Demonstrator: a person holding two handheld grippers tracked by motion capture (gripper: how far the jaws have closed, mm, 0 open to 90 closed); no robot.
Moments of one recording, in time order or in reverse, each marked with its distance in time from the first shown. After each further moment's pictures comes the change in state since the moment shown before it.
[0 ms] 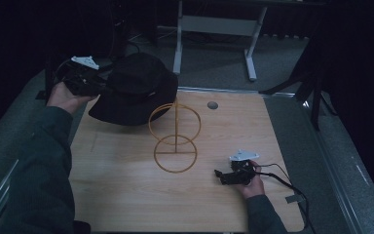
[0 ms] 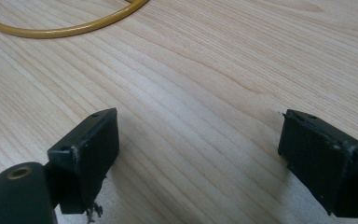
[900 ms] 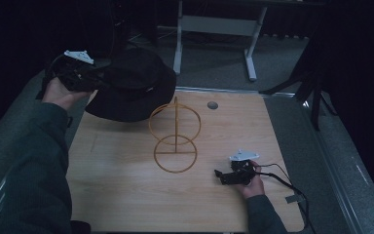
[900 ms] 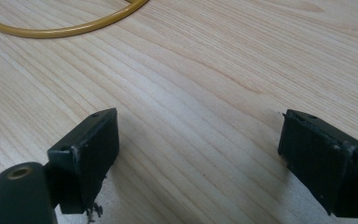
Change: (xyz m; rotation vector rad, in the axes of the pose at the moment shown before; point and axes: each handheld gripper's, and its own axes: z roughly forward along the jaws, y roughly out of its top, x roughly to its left) left arm 0.004 0.005 -0.015 -0.029 0.010 -0.018; right arm 0.000 0.000 0.000 -0.003 0.000 -0.001
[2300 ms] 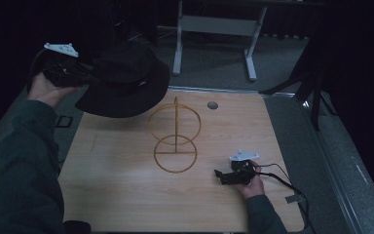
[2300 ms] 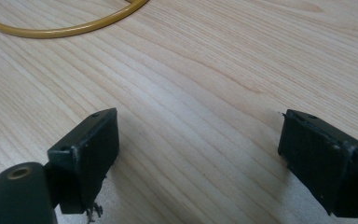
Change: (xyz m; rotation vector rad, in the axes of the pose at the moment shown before) left arm 0.009 -0.003 -0.031 -0.058 -0.011 -0.007; right arm 0.000 0.000 0.000 -0.001 0.000 0.000
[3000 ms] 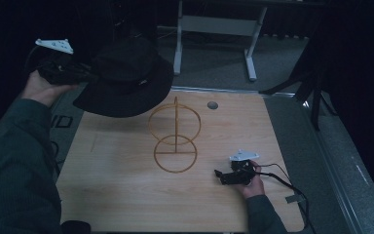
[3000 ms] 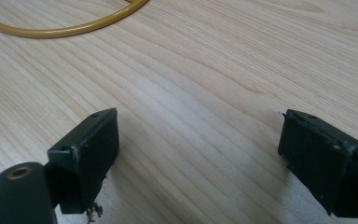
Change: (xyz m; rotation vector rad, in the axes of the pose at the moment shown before) left arm -0.009 0.008 -0.017 -0.047 -0.040 0.044; right arm 0.000 0.000 0.000 0.000 0.000 0.002
